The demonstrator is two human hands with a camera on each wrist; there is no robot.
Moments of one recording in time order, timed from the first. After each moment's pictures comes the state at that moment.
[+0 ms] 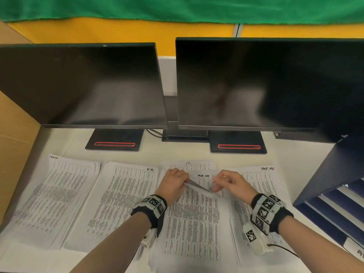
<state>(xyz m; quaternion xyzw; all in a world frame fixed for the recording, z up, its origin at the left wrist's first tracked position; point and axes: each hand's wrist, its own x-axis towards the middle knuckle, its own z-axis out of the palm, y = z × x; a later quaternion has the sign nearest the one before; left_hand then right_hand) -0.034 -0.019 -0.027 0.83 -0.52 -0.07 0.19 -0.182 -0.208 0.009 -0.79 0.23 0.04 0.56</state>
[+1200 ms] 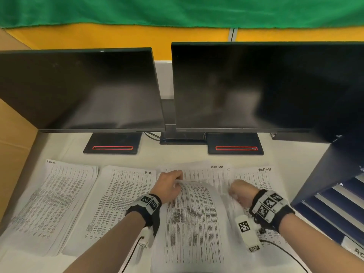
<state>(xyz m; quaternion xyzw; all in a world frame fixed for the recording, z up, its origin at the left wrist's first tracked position) -0.019 -0.016 -0.025 0.83 -0.45 -0.17 0.28 -0.173 -0.216 0.008 -0.76 0.46 0.24 0.38</state>
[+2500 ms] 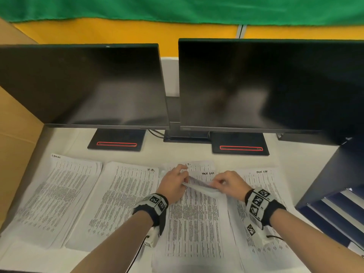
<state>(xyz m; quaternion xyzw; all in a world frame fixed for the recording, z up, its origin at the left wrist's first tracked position) -0.028 -0.022 -0.030 0.85 -0.47 -0.10 0.21 -0.159 -0.213 -0.004 -0.91 0.16 0.08 0.37</state>
